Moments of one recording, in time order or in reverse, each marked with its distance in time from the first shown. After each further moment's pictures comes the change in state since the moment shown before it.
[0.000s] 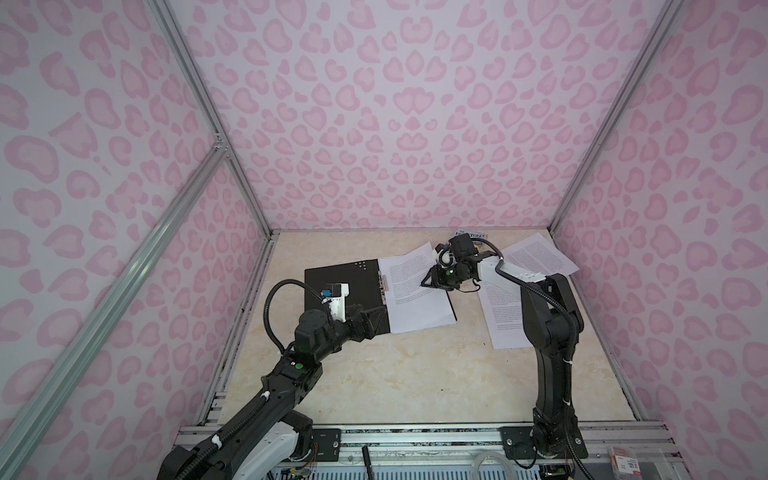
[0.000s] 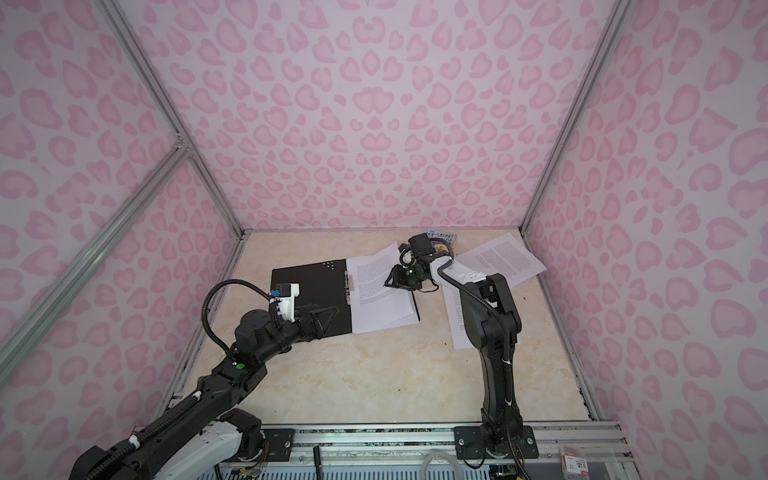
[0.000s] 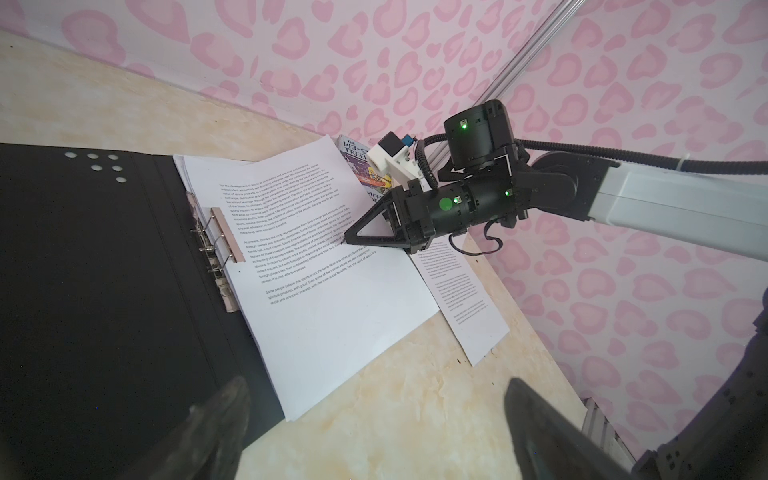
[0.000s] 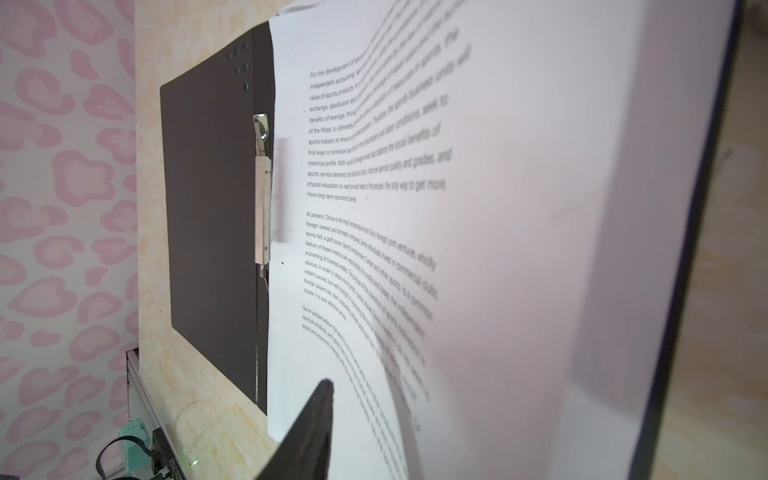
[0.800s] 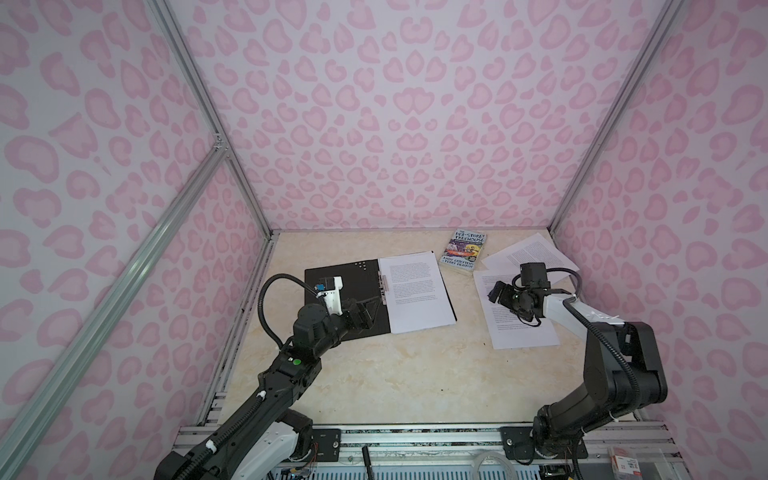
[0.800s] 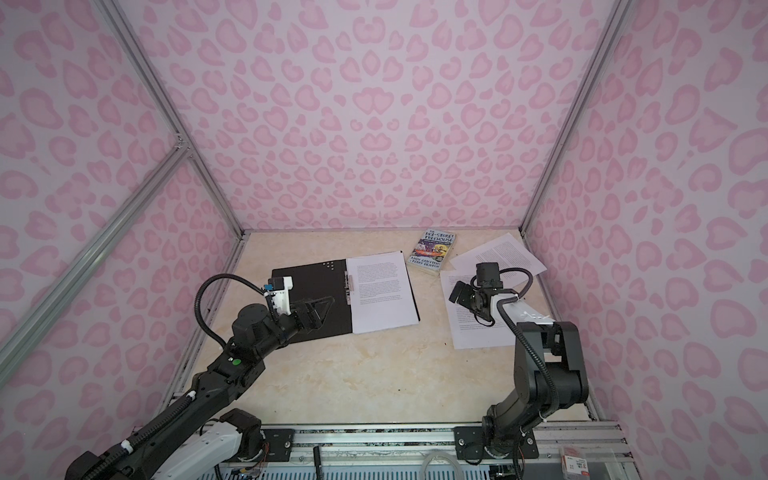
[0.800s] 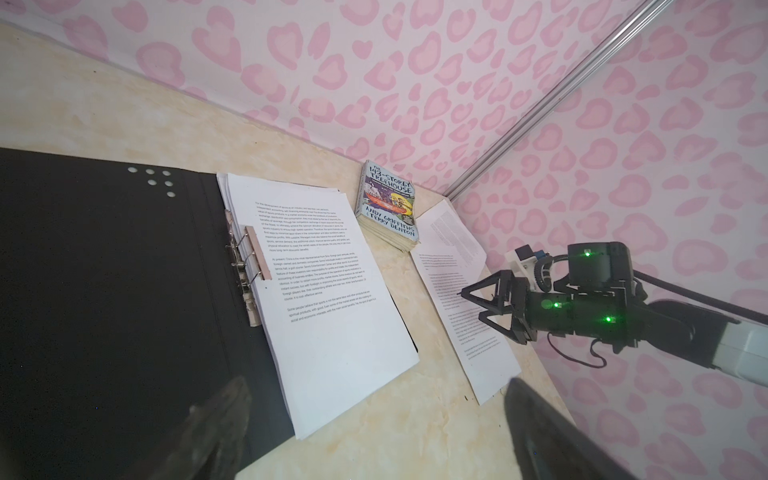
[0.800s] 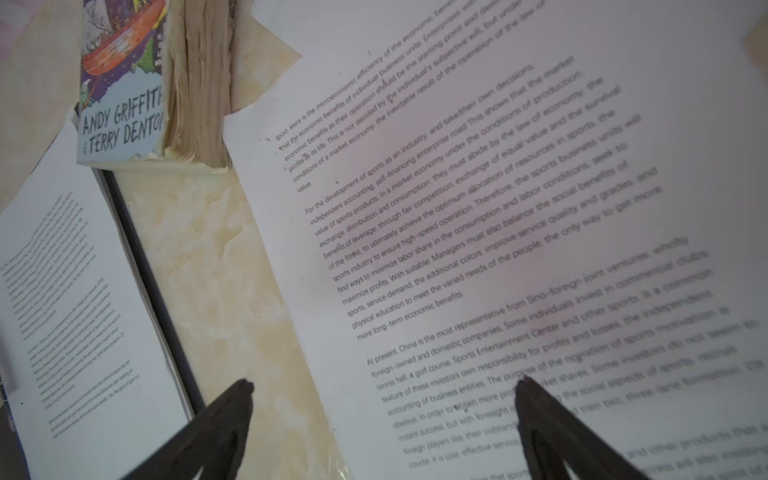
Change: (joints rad) left arm 0.000 -0.004 0.081 -0.102 -0.108 -0.064; right arm -0.352 -0.519 -0.687 0.212 0.404 0.141
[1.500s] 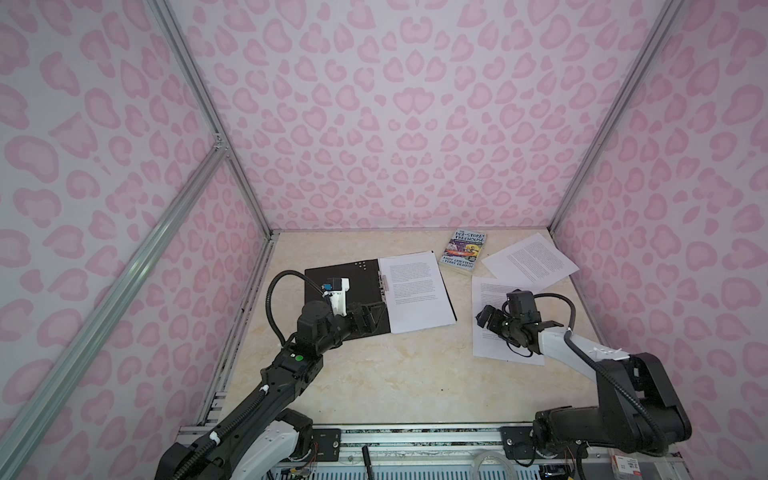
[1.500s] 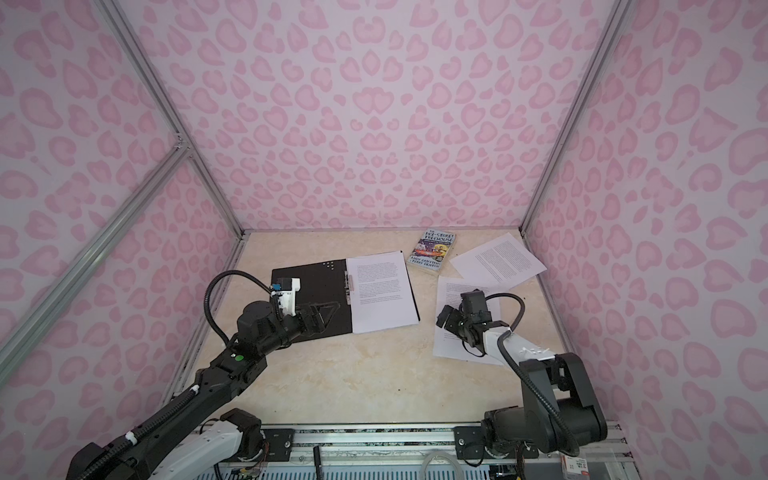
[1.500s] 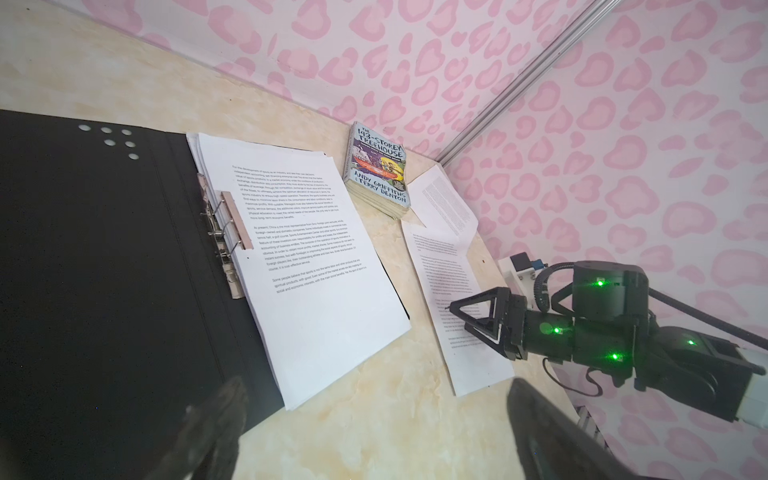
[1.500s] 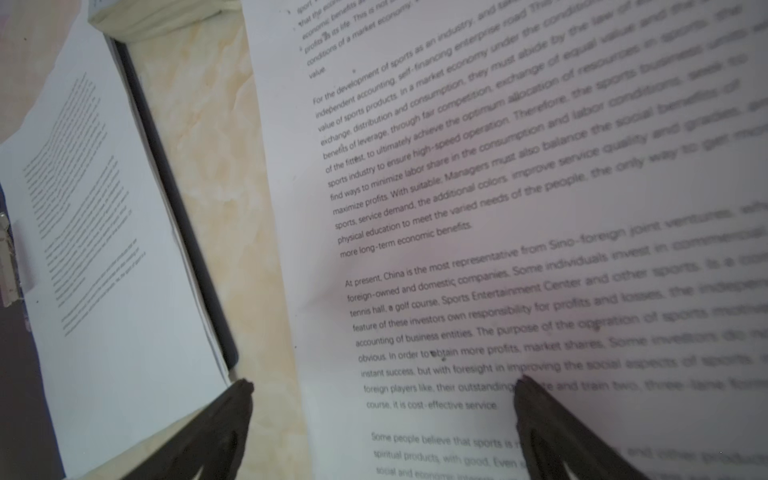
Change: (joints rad) left arm 0.000 0.037 0.010 -0.032 0.099 0.026; right arm 0.185 -0.248 -0.337 0.133 0.039 0.176
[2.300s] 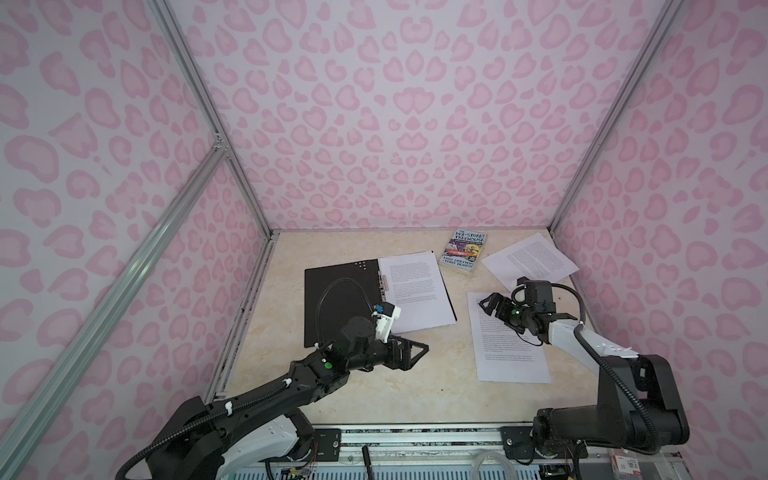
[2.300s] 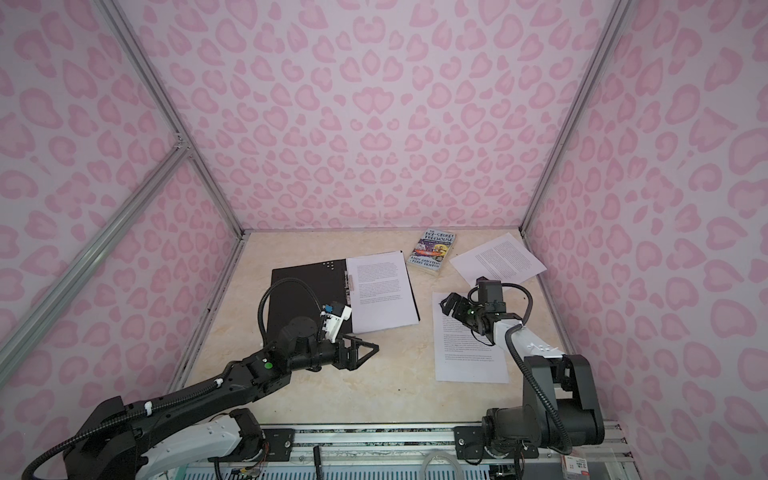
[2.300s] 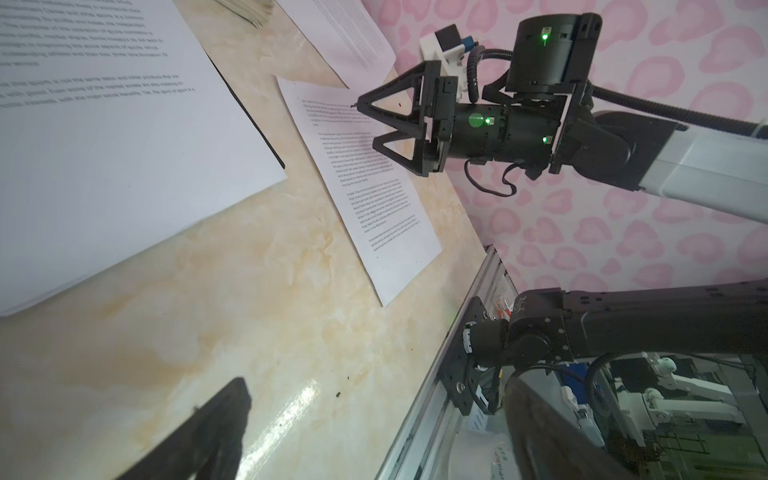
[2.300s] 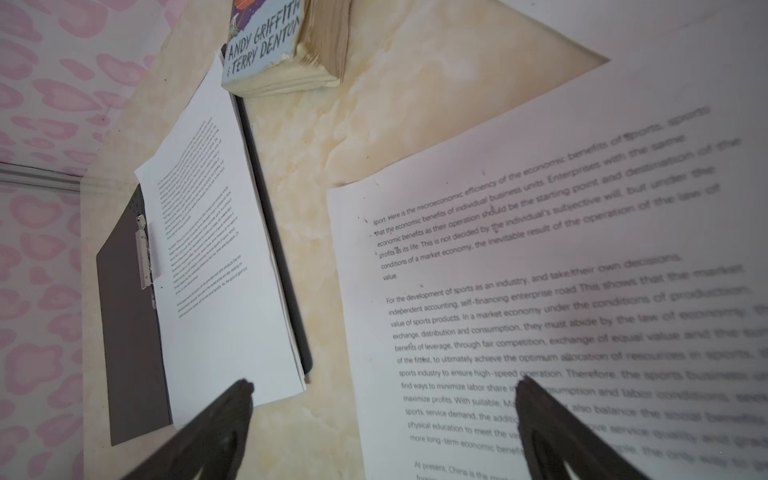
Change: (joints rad) left arm -0.444 0.159 0.031 0.001 0.023 -0.112; right arm -0.164 0.050 0.100 0.031 -0.251 -0.136
